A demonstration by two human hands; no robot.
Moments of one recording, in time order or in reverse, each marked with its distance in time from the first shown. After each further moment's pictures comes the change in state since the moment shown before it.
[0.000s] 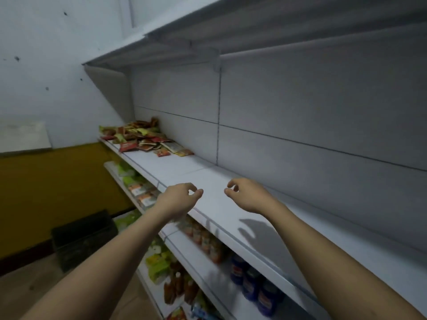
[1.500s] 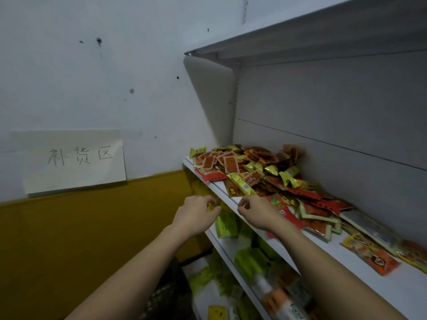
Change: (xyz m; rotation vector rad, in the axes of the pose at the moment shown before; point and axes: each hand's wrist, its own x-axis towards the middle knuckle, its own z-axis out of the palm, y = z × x) left_hand 0.541 -0.697 -0.245 -0.027 0.085 -0.149; right_hand 0.755 -0.513 0.327 0.049 -0.102 -0.133
